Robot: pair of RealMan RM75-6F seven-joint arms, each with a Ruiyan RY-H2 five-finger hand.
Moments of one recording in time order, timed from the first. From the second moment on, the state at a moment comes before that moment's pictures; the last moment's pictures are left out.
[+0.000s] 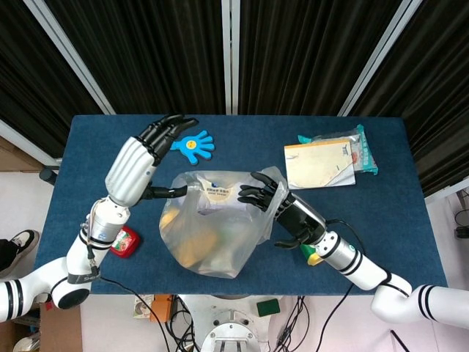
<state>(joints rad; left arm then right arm) -0.71 -1.18 -0.38 -1.91 1.52 1.34 -0.07 0.80 -1.31 0.01 -1.65 -1.76 1.40 1.83</state>
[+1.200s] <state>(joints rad) -0.78 -1.25 -0.46 -1.98 1.44 1.36 -0.01 0.87 -1.35 0.05 -1.64 -1.74 1.29 1.82</state>
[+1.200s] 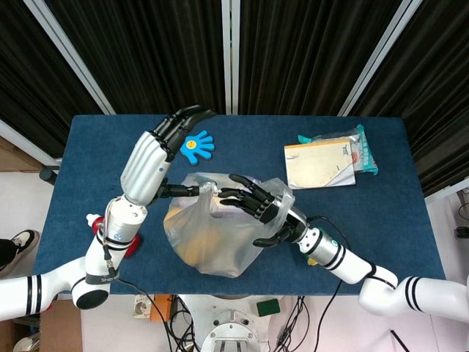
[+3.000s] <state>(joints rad) -0.82 -1.23 -0.48 -2.08 1.37 1.32 0.11 0.98 -1.38 0.14 -1.71 -1.65 1.13 1.56</state>
